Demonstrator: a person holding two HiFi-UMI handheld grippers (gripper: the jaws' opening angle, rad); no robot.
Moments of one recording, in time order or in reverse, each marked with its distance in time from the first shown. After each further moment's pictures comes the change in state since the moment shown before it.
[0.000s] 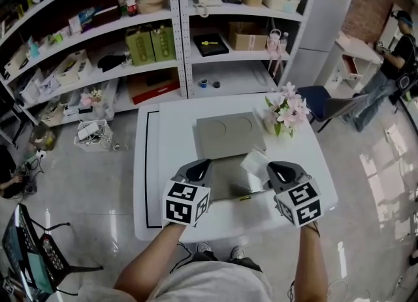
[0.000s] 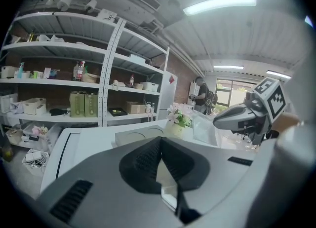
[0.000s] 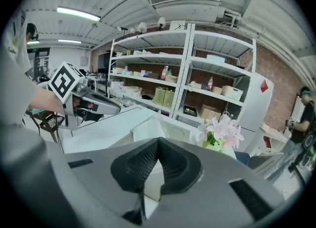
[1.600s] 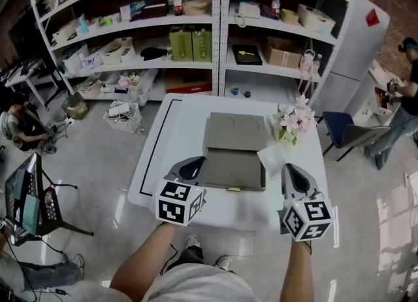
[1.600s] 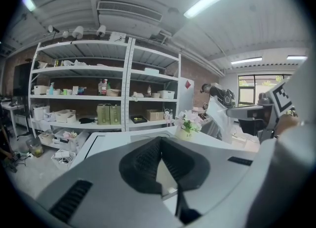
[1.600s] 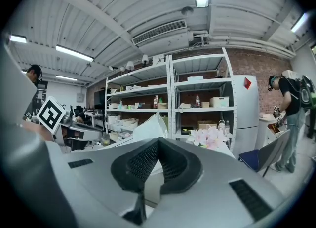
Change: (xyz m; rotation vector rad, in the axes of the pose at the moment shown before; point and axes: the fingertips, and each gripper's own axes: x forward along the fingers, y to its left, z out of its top) left arm -0.062 -0.058 0.009 0.001 -0.084 0.303; right arm -0.090 -0.049 0.002 0.222 -0.362 0.010
